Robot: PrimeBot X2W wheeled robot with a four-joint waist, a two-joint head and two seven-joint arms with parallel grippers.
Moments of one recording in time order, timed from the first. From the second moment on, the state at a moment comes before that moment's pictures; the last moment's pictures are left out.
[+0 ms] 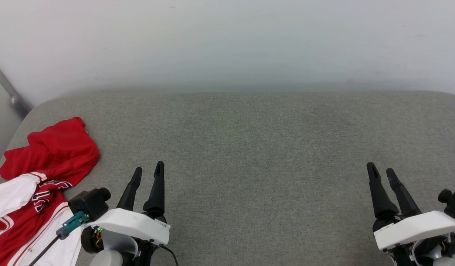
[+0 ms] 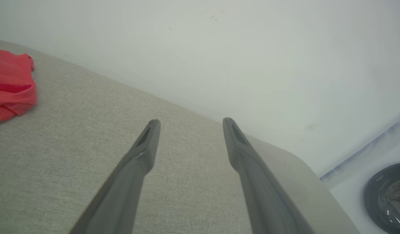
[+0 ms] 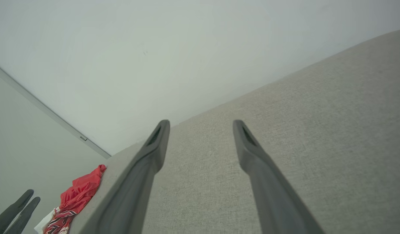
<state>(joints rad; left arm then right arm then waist) -0.11 0.08 -0.10 0.18 -0.65 -0.08 -0.11 -0.02 -0.05 -0.06 0.05 0.63 0.13 0.03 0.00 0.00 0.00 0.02</state>
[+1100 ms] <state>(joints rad) -0.13 0.10 -0.19 0.21 -0.35 -0.05 -0.19 -0.01 -0.05 -0.08 0.00 0.30 0.13 0.04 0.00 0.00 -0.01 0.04</state>
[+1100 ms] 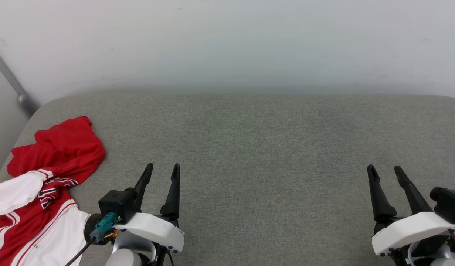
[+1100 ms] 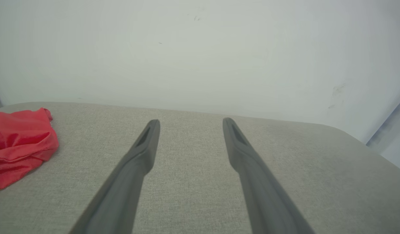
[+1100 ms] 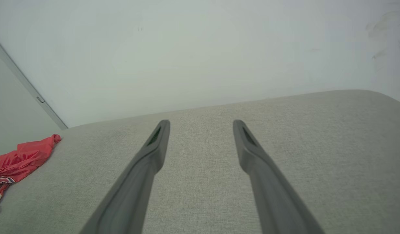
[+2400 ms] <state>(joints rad) -0.13 0.06 -0.17 0.26 -0.16 -0.06 -0.26 0.01 -0.05 -0.09 -0.03 0.08 0.13 0.02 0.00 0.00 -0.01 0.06</state>
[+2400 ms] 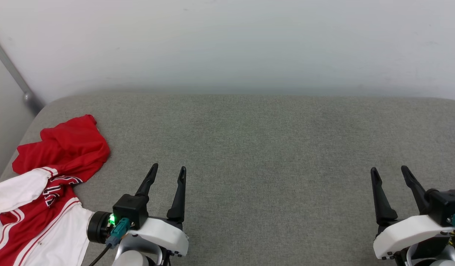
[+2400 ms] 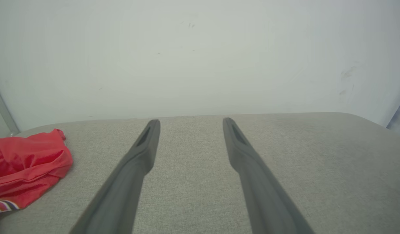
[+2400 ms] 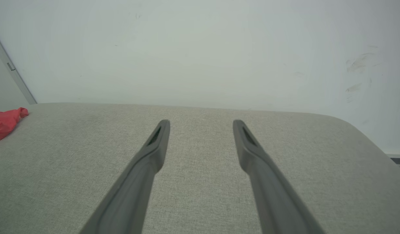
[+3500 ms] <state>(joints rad) -0.17 0.05 -0.05 0.31 -0.21 -0.03 -0.26 0.00 -0.05 -0.02 -0.07 0.07 0.13 0.04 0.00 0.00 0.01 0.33</state>
